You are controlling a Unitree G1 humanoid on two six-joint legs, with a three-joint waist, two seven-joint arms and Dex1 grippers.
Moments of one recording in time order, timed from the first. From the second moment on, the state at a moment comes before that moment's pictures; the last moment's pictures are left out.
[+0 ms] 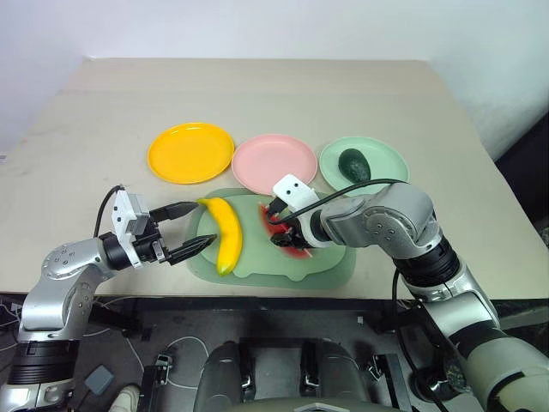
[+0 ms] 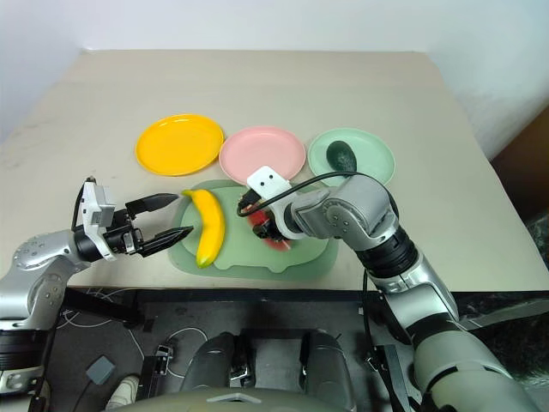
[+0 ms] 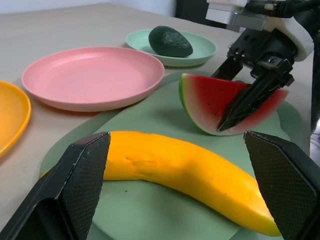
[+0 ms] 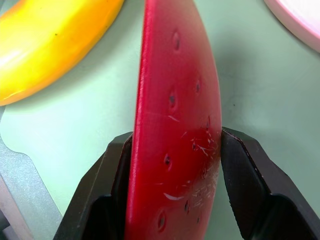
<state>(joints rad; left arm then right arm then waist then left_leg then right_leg) -0.13 0.68 0.21 -0.10 -0.58 0.26 -1.09 -0.88 -0.38 0.38 -0.21 0.75 1.52 0.09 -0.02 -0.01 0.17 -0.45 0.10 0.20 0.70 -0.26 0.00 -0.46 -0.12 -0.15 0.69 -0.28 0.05</state>
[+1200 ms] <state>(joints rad) -0.09 0.67 0.22 -0.14 -0.58 0.26 -1.02 -1.43 -0.01 0.19 1.25 0.12 0.58 0.43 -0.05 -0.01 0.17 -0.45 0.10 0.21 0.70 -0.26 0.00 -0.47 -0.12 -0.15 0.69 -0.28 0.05</state>
